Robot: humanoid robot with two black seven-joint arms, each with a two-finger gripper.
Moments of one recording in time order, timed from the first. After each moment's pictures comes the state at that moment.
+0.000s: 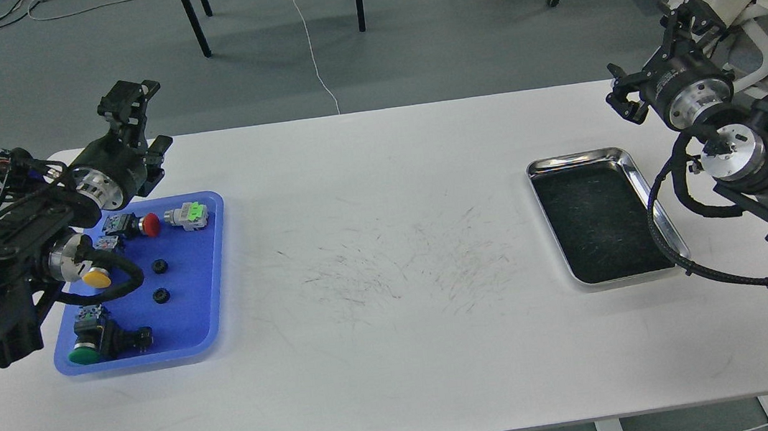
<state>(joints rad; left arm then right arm) -0.95 0.40 -0.19 -0.50 0.22 -0.21 -0.39 0.87 -0.55 0.42 0.93 0.37 -0.10 0.33</state>
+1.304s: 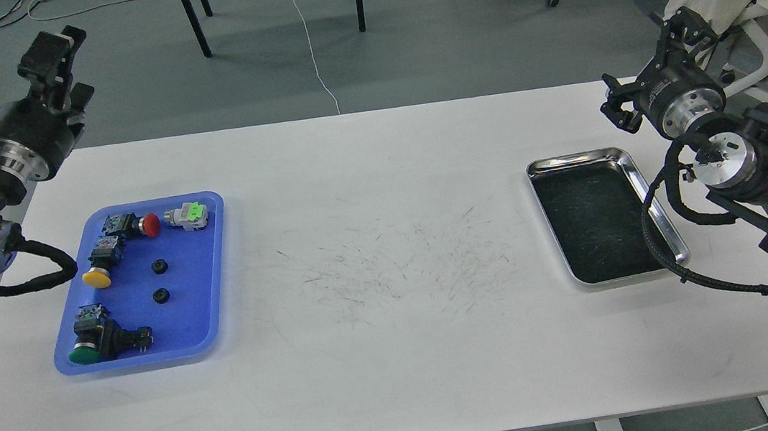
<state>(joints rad) -0.98 0.62 -0.14 -0.73 0.36 -0.06 -0.49 0.86 -0.53 0.42 0.94 0.37 -0.12 0.33</state>
